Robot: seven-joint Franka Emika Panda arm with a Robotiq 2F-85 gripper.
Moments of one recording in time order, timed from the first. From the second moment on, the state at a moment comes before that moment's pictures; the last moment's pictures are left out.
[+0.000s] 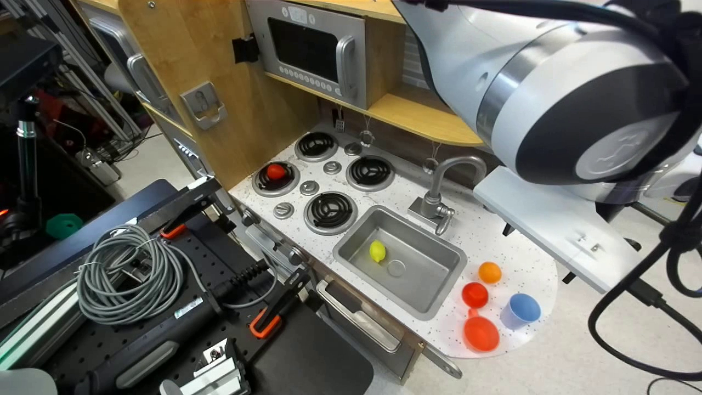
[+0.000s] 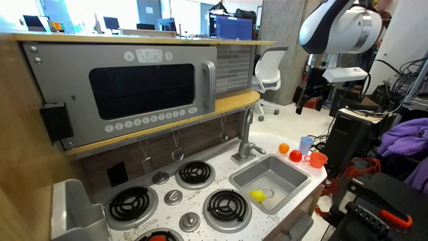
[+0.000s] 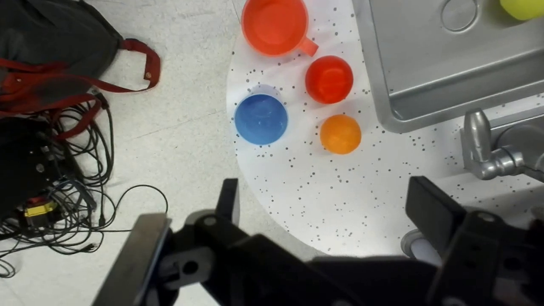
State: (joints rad) arm -0.42 0.79 -0.14 -1.63 0.08 2.50 -0.30
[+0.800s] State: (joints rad) arm -0.42 0.97 -0.15 -1.47 -0.01 2.49 -0.30
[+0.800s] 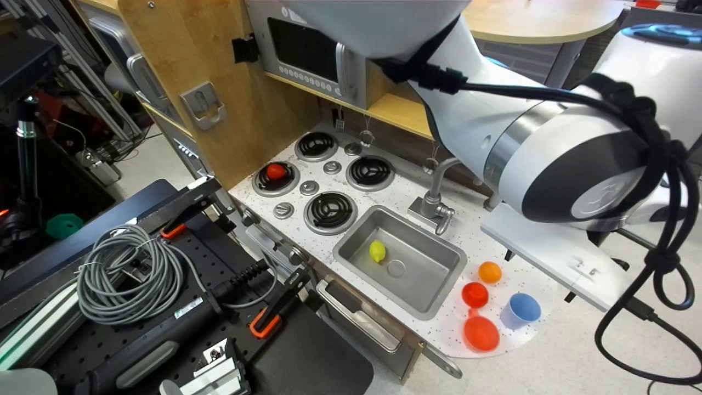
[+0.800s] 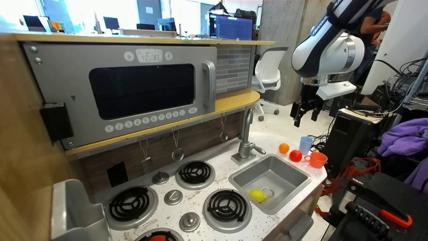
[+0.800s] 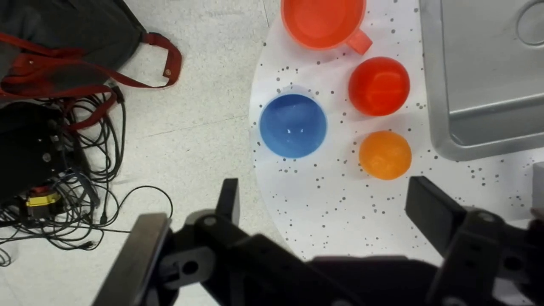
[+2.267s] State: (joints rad) arm -0.37 1.15 -0.19 -1.30 -0.10 2.34 -0.30
